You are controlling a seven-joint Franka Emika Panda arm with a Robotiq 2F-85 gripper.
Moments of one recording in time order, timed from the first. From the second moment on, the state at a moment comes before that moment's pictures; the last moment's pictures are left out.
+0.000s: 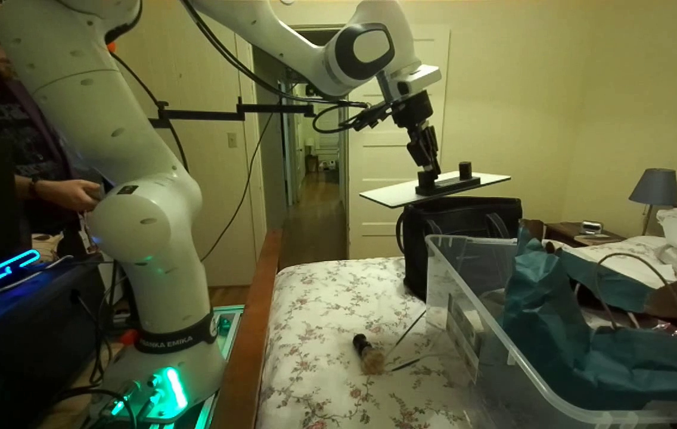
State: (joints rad) arm 0.10 -0.37 0.17 -2.36 -0.10 2.39 0.97
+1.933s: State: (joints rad) arm 0.06 0.13 0.07 -2.08 0.08 2.45 0.92
